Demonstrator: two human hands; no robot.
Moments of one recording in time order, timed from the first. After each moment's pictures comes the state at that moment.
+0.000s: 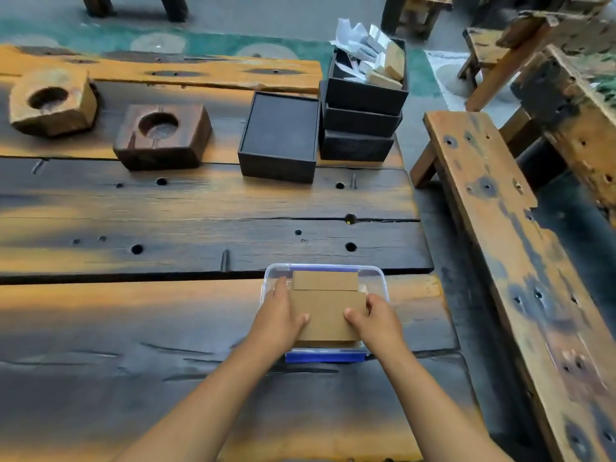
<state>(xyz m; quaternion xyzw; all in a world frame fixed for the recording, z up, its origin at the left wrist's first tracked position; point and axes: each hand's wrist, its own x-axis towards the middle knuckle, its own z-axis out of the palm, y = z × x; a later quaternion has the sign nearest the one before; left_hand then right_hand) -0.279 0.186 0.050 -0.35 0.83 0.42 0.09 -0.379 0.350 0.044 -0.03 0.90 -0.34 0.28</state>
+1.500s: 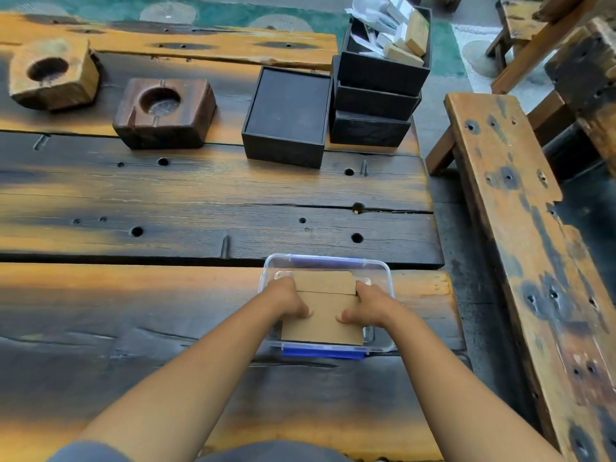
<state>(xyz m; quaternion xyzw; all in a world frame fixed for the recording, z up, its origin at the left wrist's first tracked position) -0.330 0.169 0.041 -0.38 0.77 0.37 0.35 -0.431 0.331 0.032 -0.16 0.86 -0.11 0.48</state>
